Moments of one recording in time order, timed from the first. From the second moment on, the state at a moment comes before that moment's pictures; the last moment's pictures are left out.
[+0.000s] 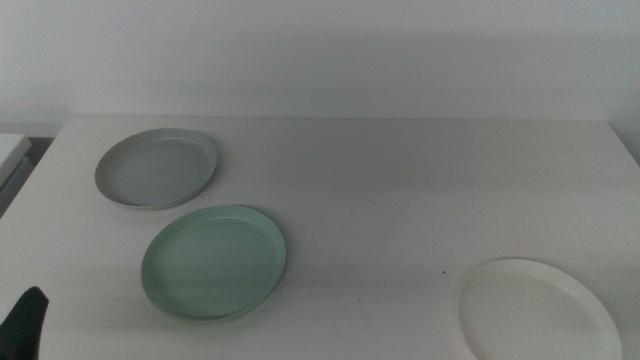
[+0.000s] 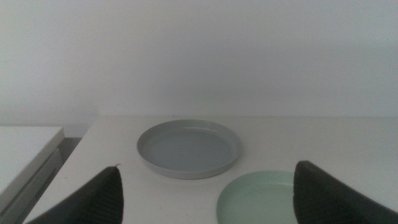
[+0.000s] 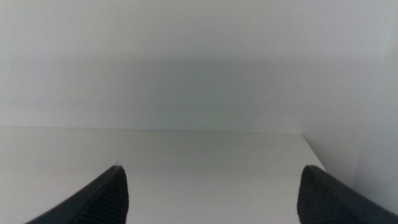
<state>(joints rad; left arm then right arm) -0.08 0.00 0.00 0.08 0.13 -0.15 0.02 0.00 0.00 -0.01 0.09 -0.01</state>
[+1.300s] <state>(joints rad) -0.08 1.53 -1.00 -0.09 0.83 0.05 0.02 0.00 0.00 -0.01 0.09 -0.01</state>
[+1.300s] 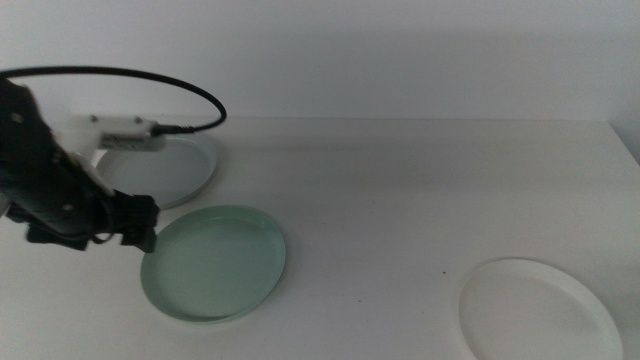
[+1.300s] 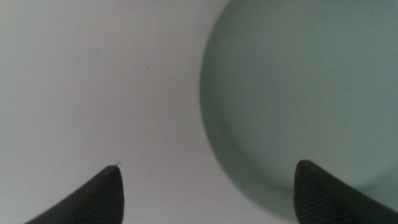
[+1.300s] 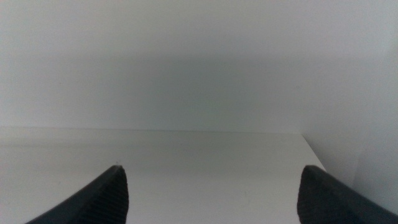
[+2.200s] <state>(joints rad) -0.08 1.82 -1.01 -0.27 0.64 0.13 0.02 0.00 0.00 -0.01 0.09 -0.01</state>
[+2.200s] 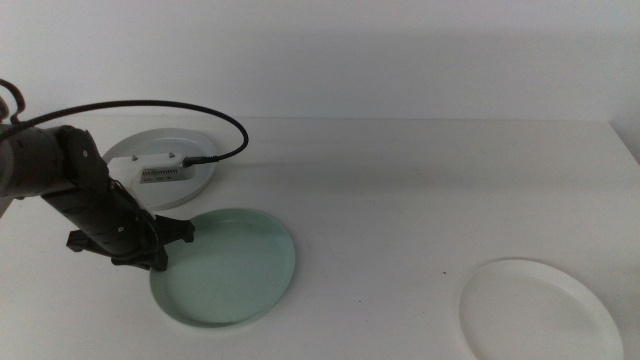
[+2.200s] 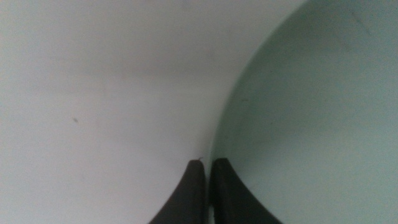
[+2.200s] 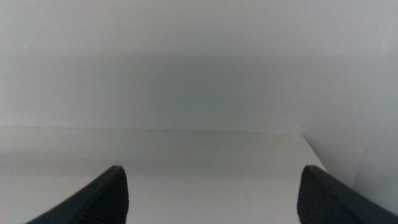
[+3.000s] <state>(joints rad) -0.41 2.06 -1.64 -0.25 0.95 -0.03 0.02 0.00 0.00 -0.01 0.09 -0.01</state>
